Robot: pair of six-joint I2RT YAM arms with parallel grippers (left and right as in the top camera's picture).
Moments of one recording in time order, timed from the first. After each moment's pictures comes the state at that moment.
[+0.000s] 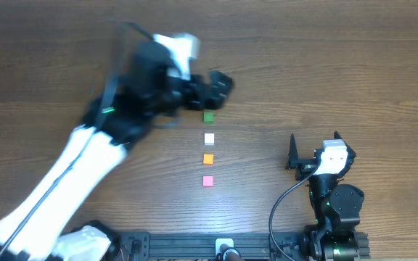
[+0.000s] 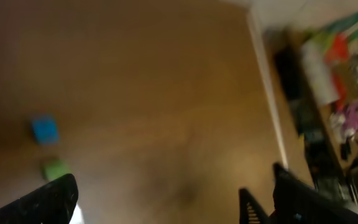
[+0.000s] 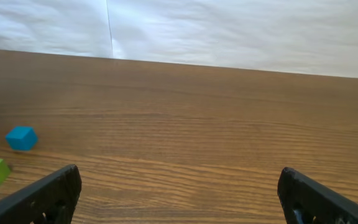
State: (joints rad) left arm -0.58 1.42 1.28 -0.54 0.29 -0.63; right arm 0.03 0.02 0.06 -0.18 0.00 -0.06
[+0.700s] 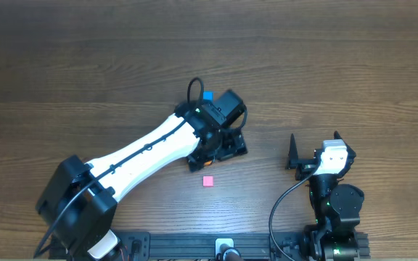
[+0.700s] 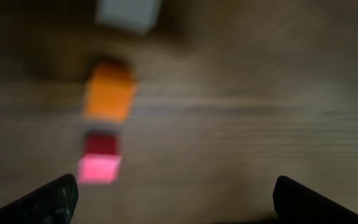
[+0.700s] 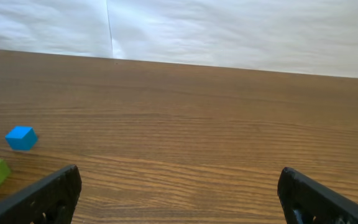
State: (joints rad) left arm -0.82 1.76 1.28 -0.97 0.21 -1.11; right arm 0.03 0.02 0.06 -0.18 0.00 -0.06
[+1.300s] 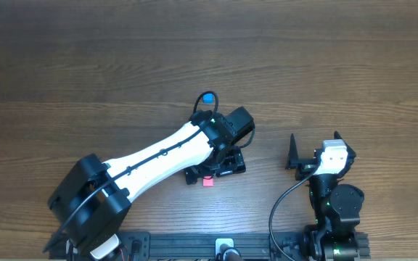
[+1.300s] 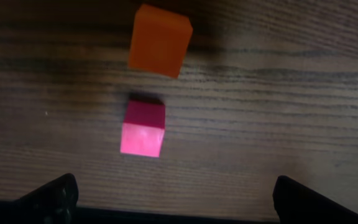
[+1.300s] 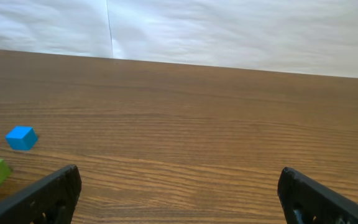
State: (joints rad) left arm -0.90 1.80 1.28 -1.06 0.16 -1.11; right arm 0.03 0.02 0.06 -0.18 0.00 -0.06
